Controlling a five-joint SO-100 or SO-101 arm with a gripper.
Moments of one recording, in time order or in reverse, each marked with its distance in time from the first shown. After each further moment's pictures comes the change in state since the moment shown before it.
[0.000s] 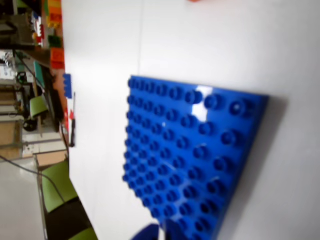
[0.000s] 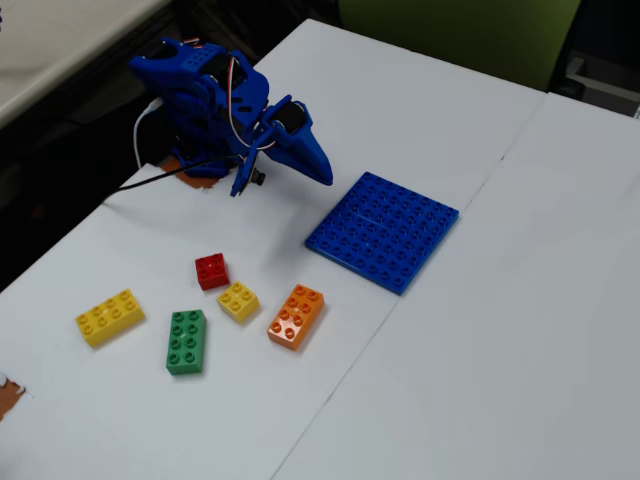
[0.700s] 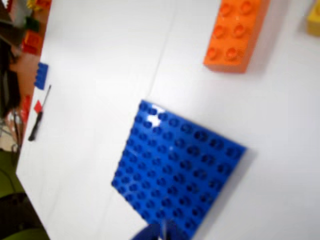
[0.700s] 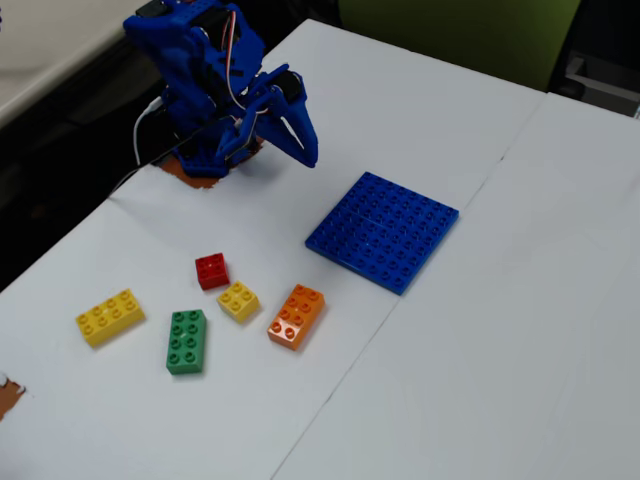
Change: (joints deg) arm 6.2 -36.7 -45.6 17.8 -19.9
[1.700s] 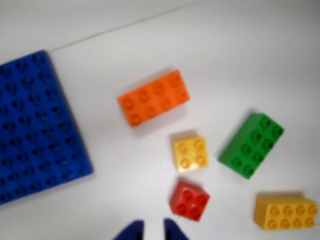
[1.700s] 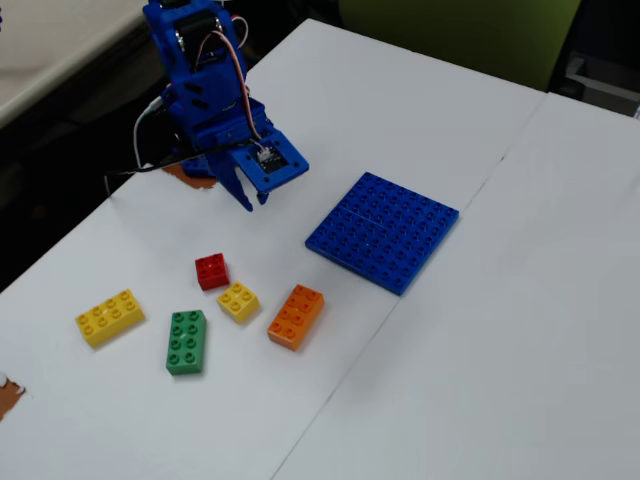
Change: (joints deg) arm 23.8 -50.8 -53.3 29.6 -76.3
